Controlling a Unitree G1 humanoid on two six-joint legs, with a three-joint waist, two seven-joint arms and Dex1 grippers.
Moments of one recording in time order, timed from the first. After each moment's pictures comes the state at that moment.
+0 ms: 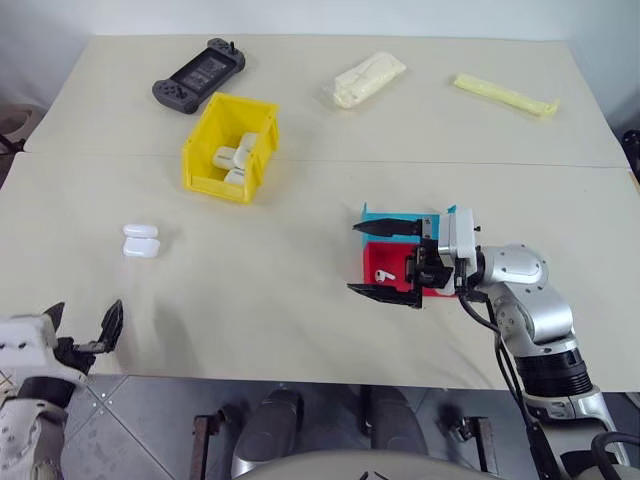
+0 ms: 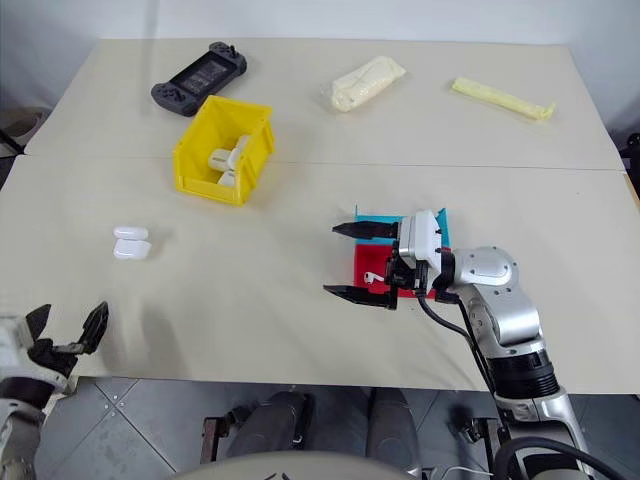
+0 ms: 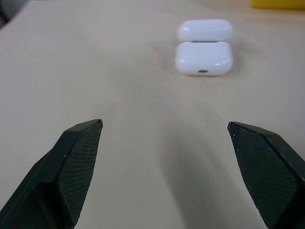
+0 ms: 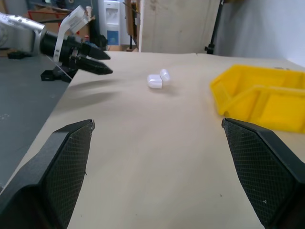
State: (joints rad) left arm 0.40 0.46 0.64 -0.35 -0.43 0.34 -0.33; right arm -0.33 -0.50 0.07 -0.13 0.49 0.10 1.19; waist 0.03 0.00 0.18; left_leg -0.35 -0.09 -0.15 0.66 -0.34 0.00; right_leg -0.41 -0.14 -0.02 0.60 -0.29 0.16
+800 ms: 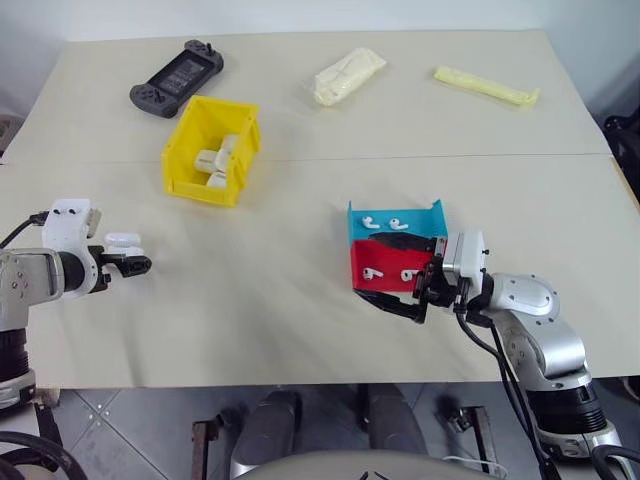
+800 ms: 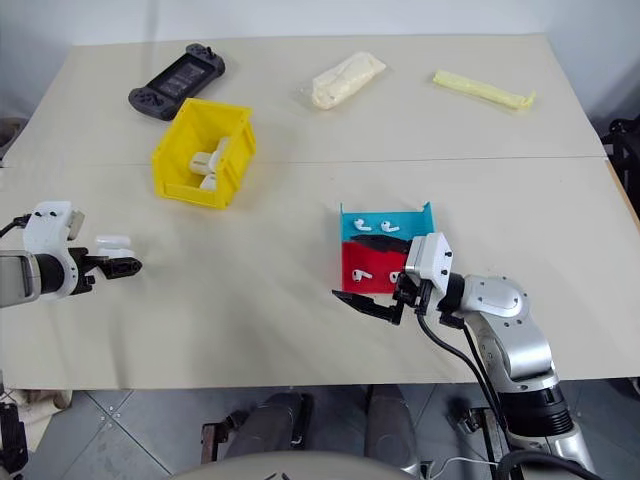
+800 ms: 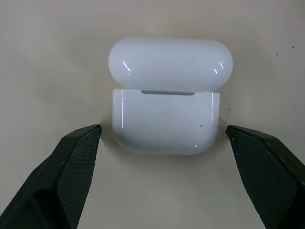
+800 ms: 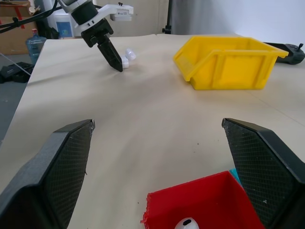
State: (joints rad) left arm -0.42 0.91 0.29 -0.03 -0.46 1.45 -0.28; right arm -0.17 -0.51 0.04 -0.27 0.46 0.11 1.04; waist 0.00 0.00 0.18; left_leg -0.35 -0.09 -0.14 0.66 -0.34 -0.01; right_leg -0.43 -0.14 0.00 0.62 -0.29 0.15
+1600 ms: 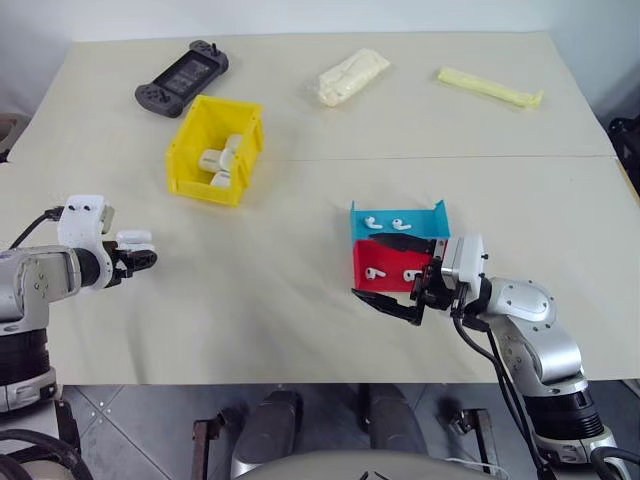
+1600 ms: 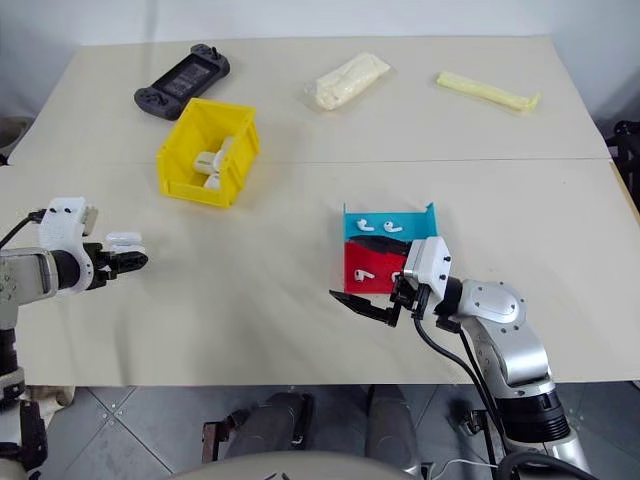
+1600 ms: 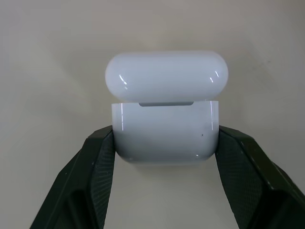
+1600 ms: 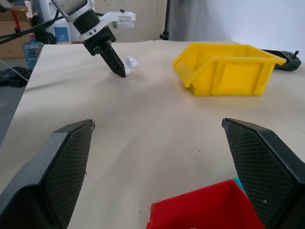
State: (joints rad) left arm -0.28 0.80 0.36 -0.16 -0.40 1.23 -0.31; right arm -0.15 -0.50 0.06 -0.27 0.45 0.07 1.02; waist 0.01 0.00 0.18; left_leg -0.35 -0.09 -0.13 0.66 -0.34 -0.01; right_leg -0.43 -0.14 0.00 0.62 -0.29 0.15
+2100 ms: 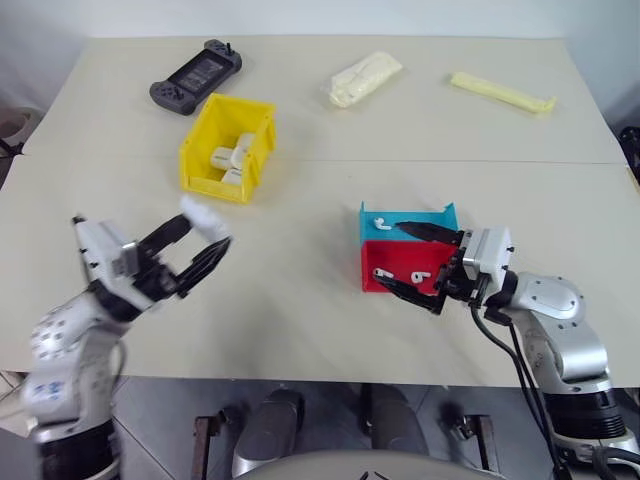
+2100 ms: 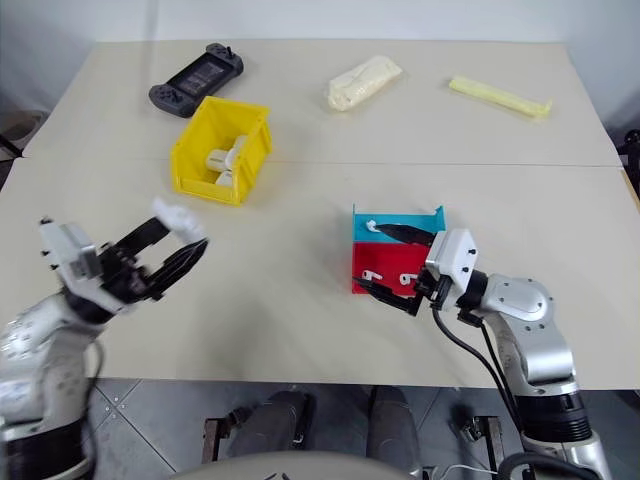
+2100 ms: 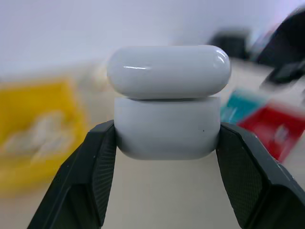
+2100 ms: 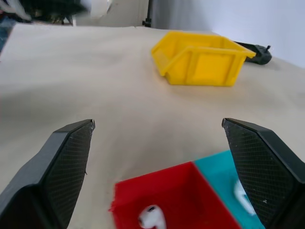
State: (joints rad) left arm -0.08 0.33 0.29 -0.37 -0.56 0.24 -0.83; right arm -0.09 -0.62 -0.08 -0.26 0.43 0.04 1.00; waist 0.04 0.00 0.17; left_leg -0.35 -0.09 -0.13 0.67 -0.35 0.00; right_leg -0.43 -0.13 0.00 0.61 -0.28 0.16
